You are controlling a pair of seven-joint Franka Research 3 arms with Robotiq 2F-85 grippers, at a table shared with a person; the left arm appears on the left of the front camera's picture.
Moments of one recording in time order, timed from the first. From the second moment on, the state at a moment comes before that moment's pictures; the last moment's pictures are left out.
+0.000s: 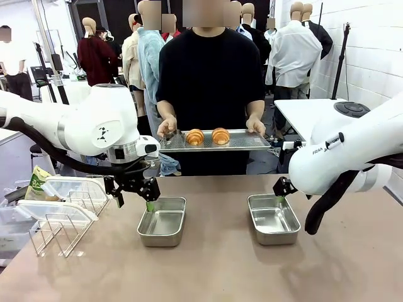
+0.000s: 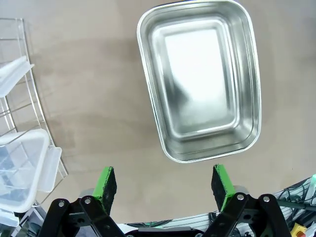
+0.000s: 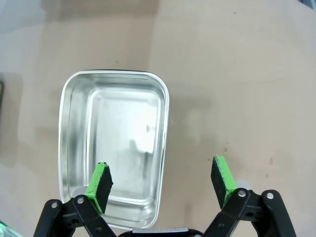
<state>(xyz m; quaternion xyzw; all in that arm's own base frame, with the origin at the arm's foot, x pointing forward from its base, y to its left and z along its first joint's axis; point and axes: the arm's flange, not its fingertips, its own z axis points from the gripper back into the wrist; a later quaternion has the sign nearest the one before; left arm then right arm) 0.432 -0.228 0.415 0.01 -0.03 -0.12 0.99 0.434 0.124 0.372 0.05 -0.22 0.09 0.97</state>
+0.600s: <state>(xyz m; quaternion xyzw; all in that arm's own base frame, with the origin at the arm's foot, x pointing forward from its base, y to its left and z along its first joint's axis) 0.447 -0.227 0.396 0.00 -0.01 -0.05 1.00 0.435 0.140 0.374 0.06 -0.14 0.09 0.98</state>
